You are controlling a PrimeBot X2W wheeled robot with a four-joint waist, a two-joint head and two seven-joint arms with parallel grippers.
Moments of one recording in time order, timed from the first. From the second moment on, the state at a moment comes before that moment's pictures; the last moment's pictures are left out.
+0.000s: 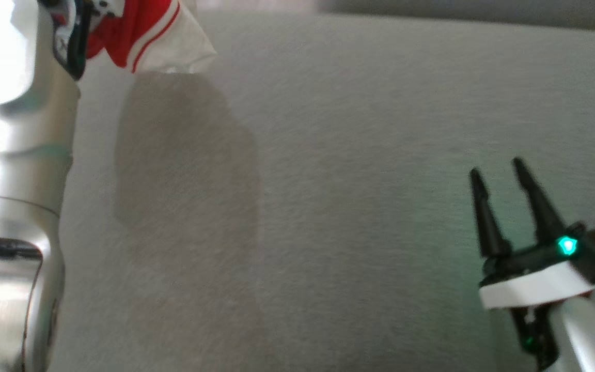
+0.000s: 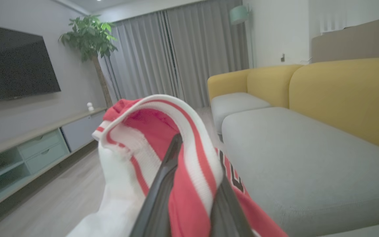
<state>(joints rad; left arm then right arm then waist) -1.26 0.16 -0.23 0.99 -0.19 -0.11 -0.08 -0.09 -0.24 0.18 0.08 0.30 0.13 -0.25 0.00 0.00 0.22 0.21</state>
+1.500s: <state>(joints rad) -0.26 0.05 -0.46 0.33 -0.34 0.16 -0.25 0.08 -0.08 0.08 0.14 0.29 0.13 -0.25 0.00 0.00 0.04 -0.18</state>
